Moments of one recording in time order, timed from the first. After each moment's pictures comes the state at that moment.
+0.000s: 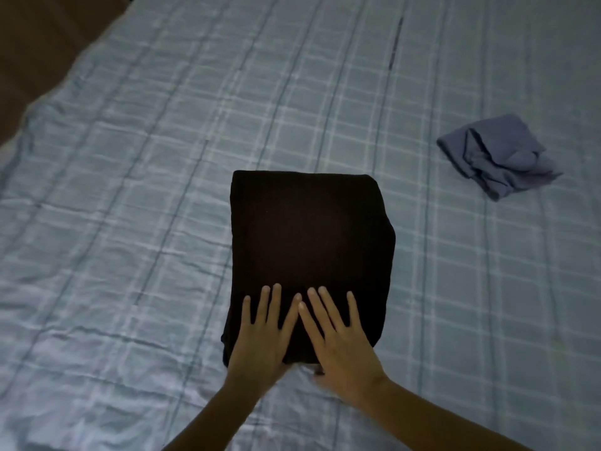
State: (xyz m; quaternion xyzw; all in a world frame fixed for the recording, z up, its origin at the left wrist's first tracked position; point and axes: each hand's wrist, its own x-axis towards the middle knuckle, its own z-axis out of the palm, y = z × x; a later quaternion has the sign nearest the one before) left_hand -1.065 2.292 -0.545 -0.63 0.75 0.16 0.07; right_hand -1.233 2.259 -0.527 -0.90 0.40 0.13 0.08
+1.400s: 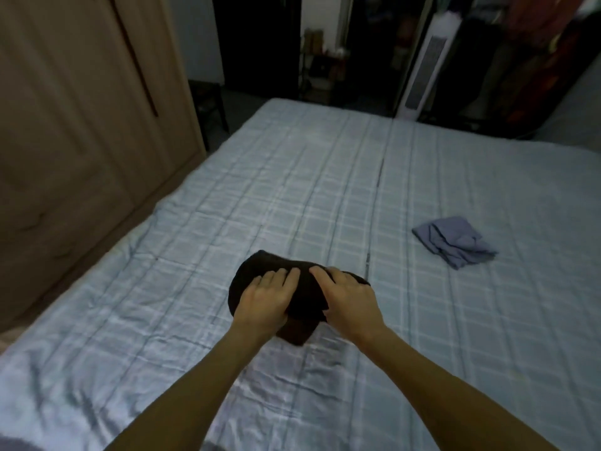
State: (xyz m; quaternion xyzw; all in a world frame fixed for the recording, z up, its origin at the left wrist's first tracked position) left_hand -1.006 2.310 -0.337 -0.63 0.76 -0.06 -0.15; right_hand -1.180 2.267 -0.323 -0.87 0.48 -0.07 0.03
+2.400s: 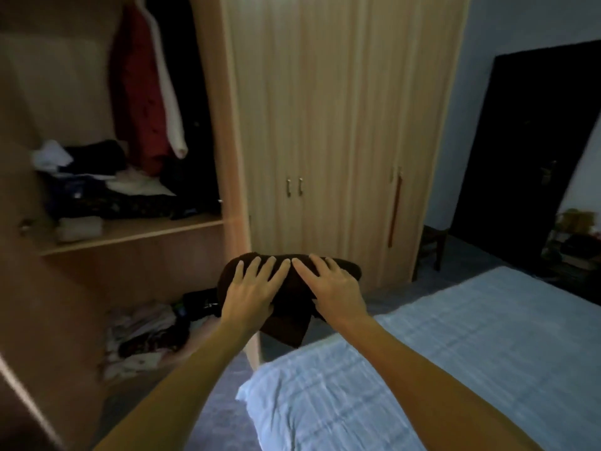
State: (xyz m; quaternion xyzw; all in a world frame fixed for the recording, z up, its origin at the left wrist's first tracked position) left_hand -0.776 2.603 0.001 -0.87 0.41 -0.28 0.00; right_hand -0.857 2.438 -0.004 -0.95 0.02 -0.29 -0.05
